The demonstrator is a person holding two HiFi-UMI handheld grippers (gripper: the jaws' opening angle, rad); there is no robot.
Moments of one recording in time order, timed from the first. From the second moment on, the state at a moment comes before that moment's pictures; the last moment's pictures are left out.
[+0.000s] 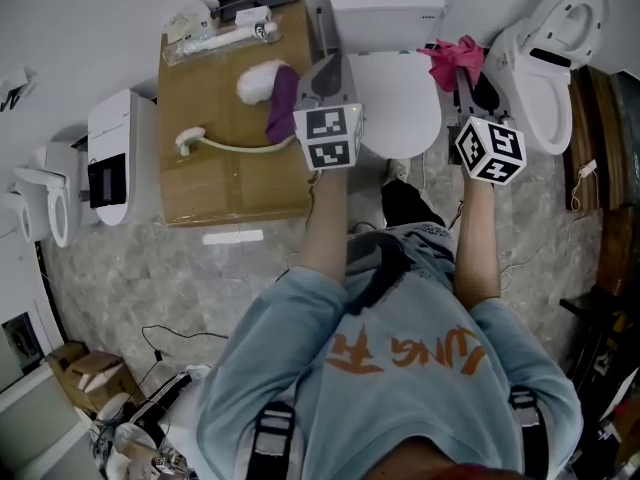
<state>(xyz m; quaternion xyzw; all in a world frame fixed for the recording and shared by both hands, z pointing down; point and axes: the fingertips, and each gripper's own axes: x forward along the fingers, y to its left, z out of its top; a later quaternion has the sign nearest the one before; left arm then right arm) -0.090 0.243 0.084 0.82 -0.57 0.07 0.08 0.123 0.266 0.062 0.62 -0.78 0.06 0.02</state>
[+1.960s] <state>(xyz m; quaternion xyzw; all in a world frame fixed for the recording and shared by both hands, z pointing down) -0.109 -0.080 0.207 0.75 -0.61 0.13 0.22 0.013 -0.121 0.164 0.42 -0.89 0.11 0.15</state>
